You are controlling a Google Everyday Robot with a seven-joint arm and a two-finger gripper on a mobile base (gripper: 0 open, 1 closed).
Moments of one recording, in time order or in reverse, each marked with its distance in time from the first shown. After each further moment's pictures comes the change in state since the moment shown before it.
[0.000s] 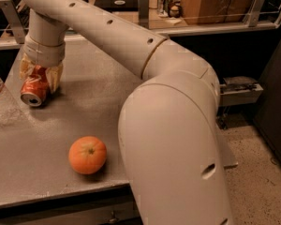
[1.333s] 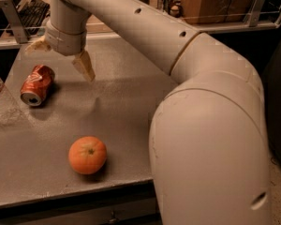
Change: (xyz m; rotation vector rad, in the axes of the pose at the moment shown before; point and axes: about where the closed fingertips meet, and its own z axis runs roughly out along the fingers) arm 0.016 0.038 -0.056 0.017 0.109 0.083
